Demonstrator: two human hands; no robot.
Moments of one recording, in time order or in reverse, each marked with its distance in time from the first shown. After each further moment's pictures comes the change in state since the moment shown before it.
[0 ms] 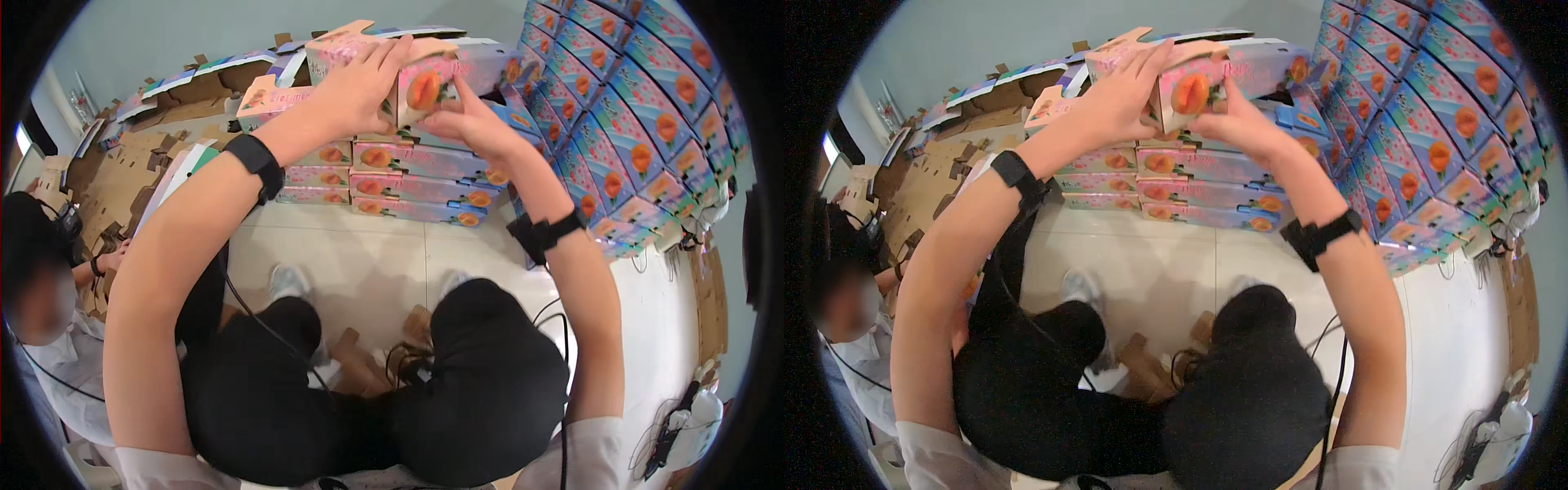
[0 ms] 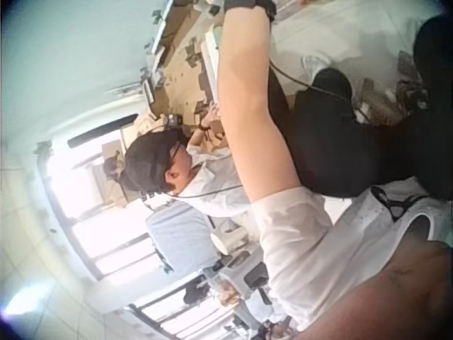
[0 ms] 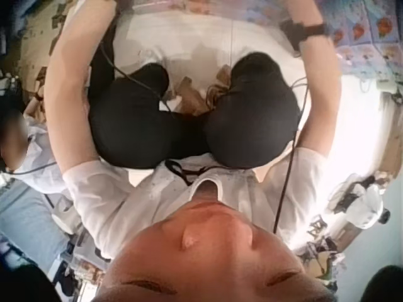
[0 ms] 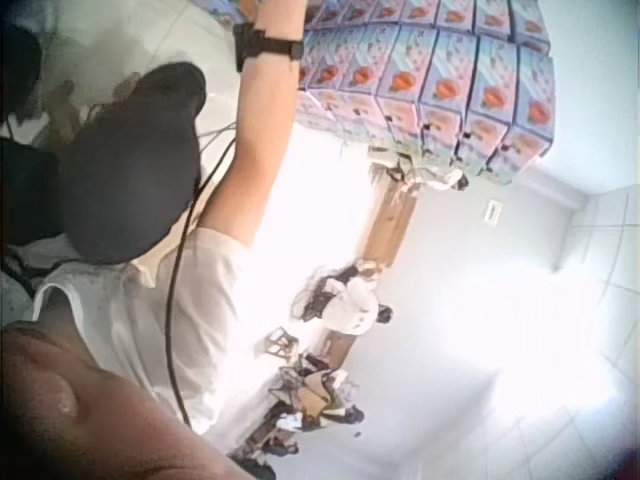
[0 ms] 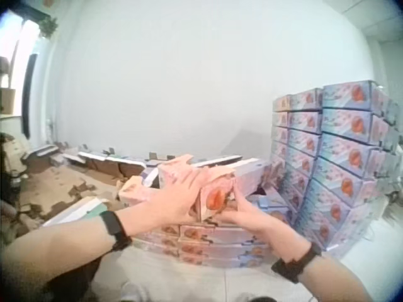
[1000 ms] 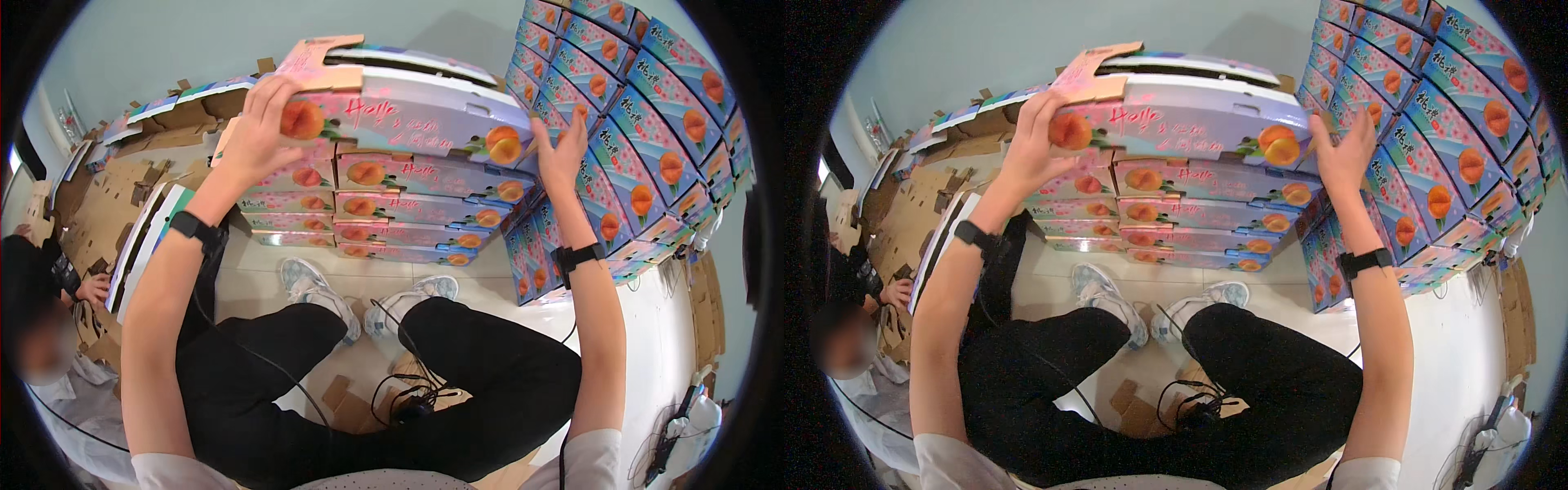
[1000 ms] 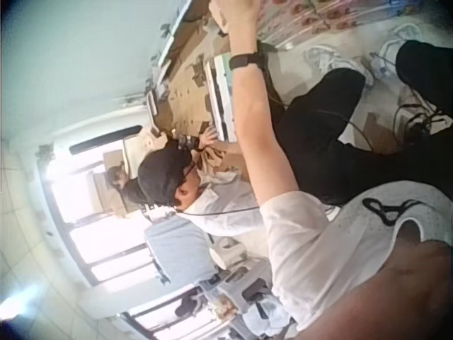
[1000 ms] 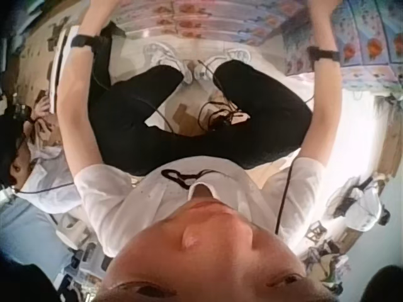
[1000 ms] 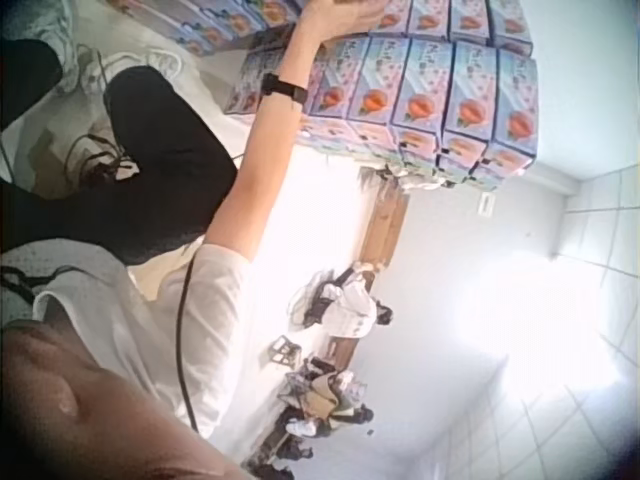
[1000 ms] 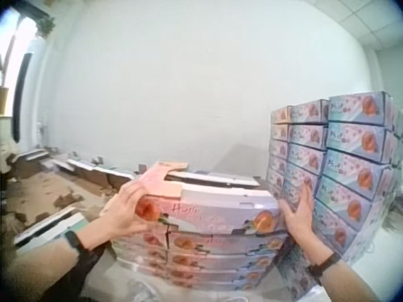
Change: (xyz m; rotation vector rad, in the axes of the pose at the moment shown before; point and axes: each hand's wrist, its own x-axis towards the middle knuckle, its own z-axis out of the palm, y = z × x) left_hand -0.048 -0.098 -0.002 0.059 0.265 -0.024; right_hand 0.038 0.096 -0.175 -0.909 1.128 -0.400
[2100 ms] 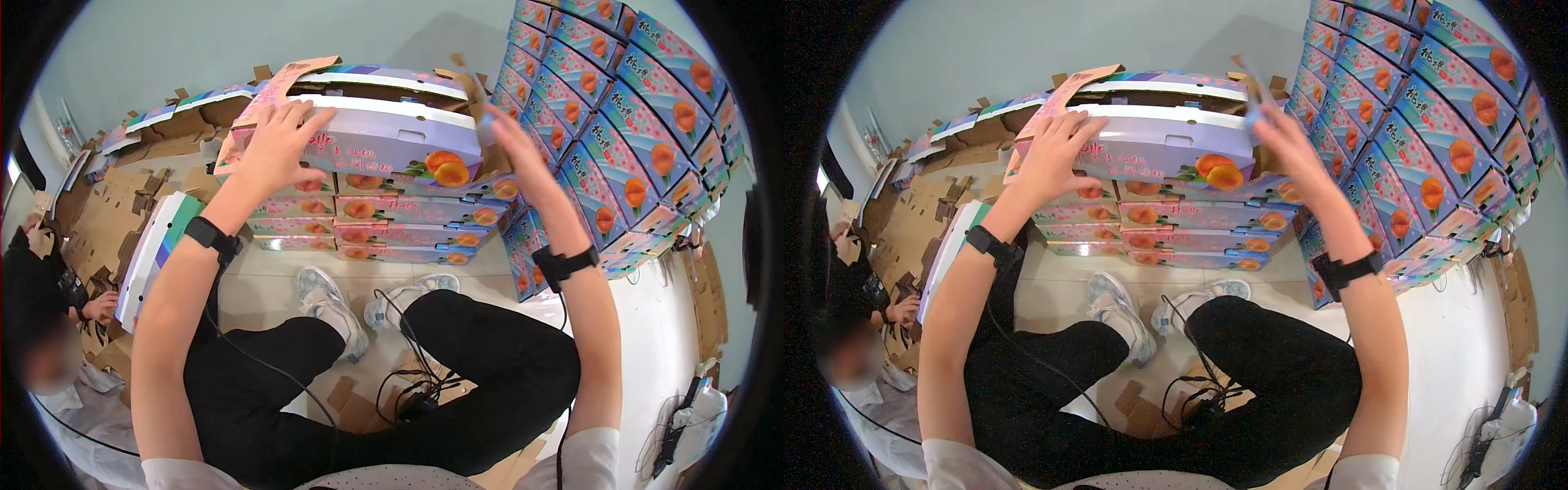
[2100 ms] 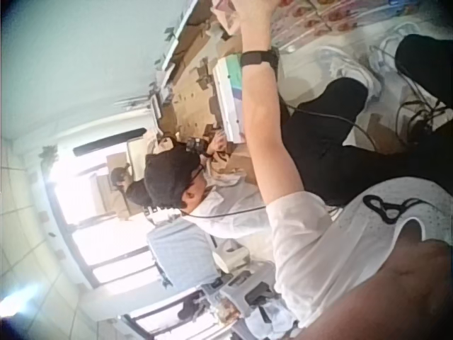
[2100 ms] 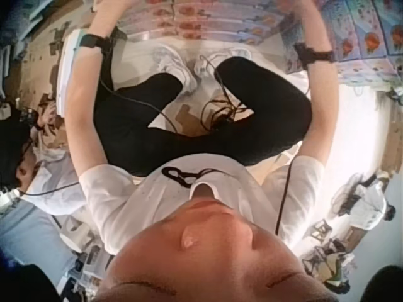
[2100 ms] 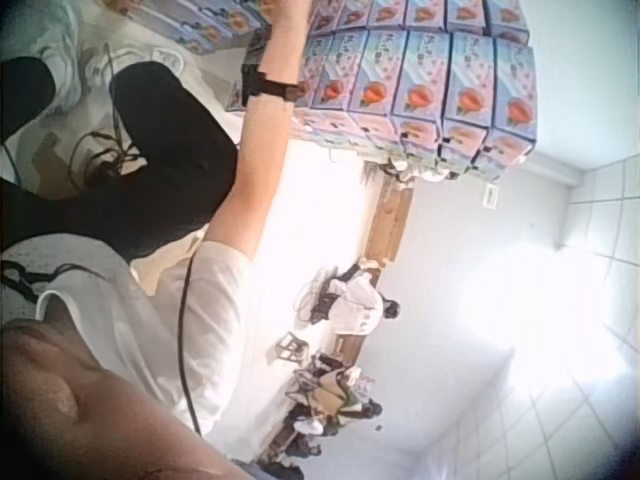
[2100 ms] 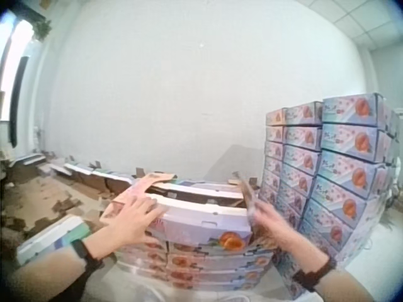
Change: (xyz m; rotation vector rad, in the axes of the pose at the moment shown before) left_hand 0.002 0.017 0.007 0.119 -0.356 -0.049; right_hand -0.015 -0.080 -0.014 0.917 -0.757 0.375
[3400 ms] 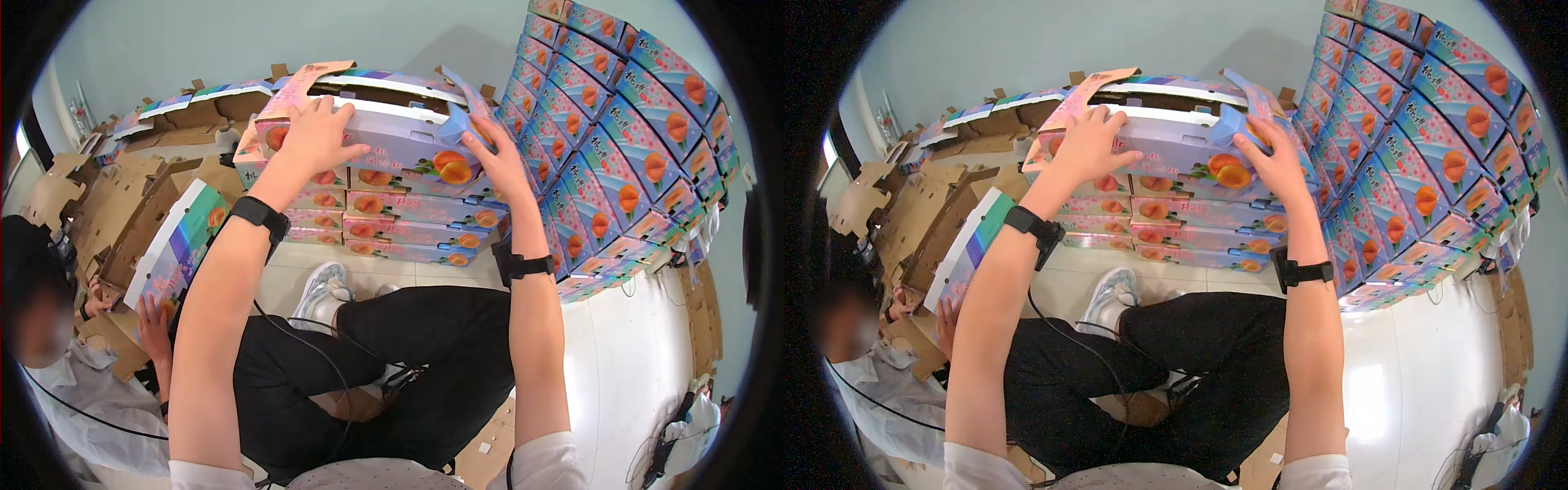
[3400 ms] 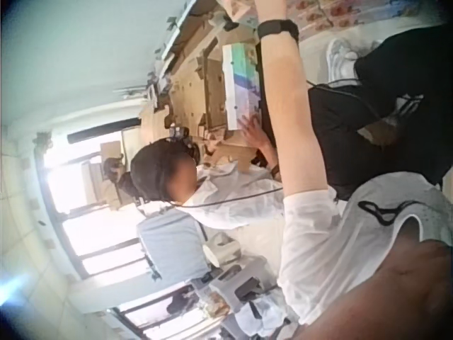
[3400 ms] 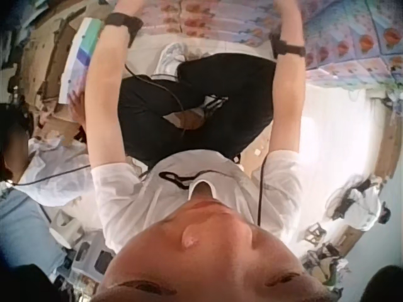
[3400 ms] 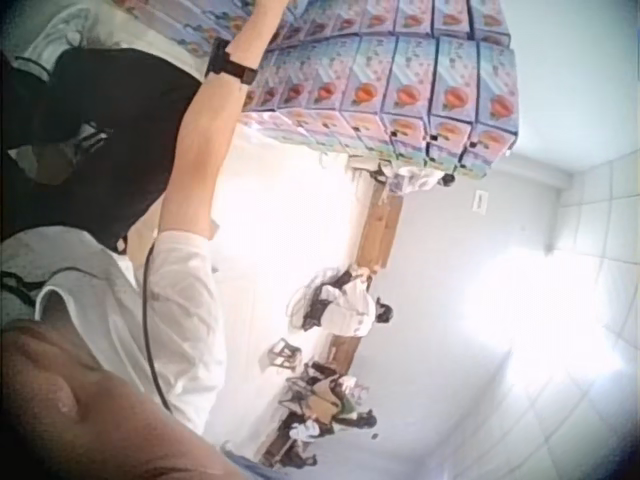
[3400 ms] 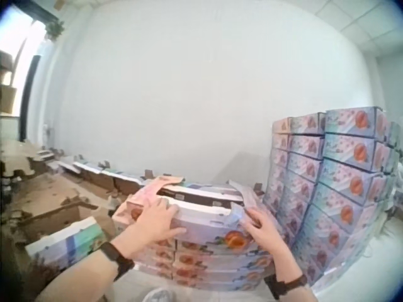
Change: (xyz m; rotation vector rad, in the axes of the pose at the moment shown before) left_hand 0.026 0.032 0.004 0.058 -0.131 -0.318; right_hand 0.001 0.009 0.034 -0.377 0.138 -0.309
